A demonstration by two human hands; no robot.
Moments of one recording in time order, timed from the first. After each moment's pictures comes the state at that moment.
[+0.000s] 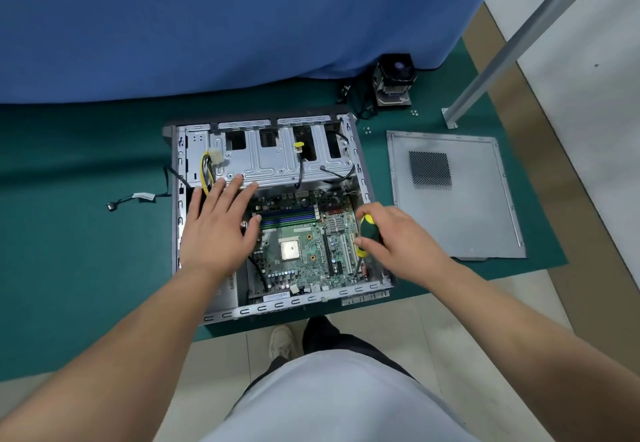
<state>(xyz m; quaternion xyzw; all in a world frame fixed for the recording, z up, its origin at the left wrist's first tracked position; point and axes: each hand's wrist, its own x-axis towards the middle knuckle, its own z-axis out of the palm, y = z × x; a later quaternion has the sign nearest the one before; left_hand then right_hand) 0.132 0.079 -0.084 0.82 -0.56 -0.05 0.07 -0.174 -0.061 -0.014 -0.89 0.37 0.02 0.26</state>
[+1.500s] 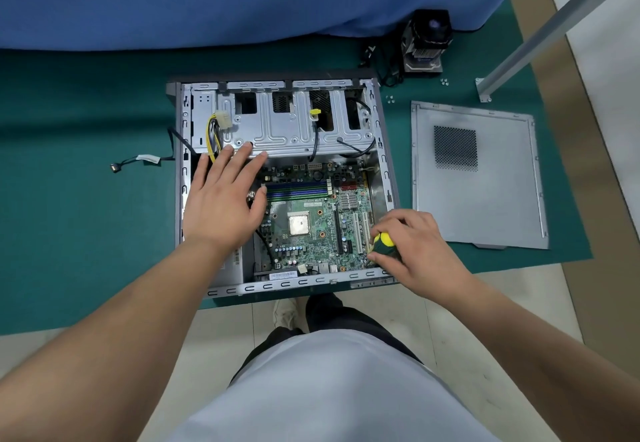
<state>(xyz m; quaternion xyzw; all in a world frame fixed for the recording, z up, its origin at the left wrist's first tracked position) 0.132 0.078 -0.087 0.82 -0.56 -0.03 0.10 -0.200 -0.038 -0.034 -0.92 0.32 0.02 0.23</state>
